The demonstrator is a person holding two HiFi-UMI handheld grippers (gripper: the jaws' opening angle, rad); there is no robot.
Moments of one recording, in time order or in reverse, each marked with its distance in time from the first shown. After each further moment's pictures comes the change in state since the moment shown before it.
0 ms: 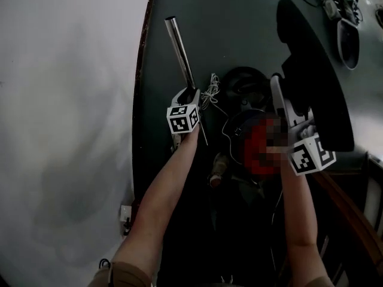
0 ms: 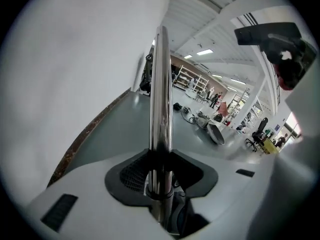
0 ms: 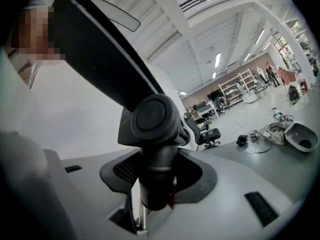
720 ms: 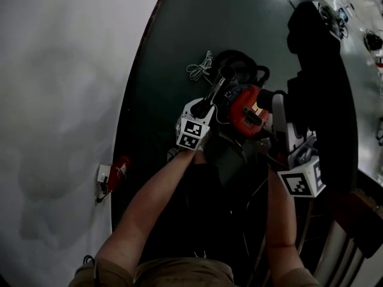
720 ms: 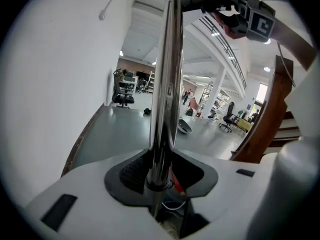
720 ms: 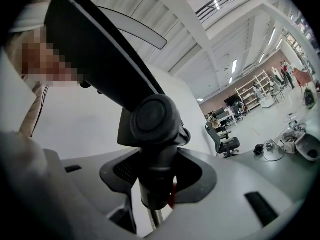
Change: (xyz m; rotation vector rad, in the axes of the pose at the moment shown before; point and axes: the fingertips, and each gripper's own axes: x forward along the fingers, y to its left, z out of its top) left arm -0.262 -0.167 -0.112 0.296 -0.093 -0.195; right arm -0.210 0.243 0.107 -0.047 -0.086 0.199
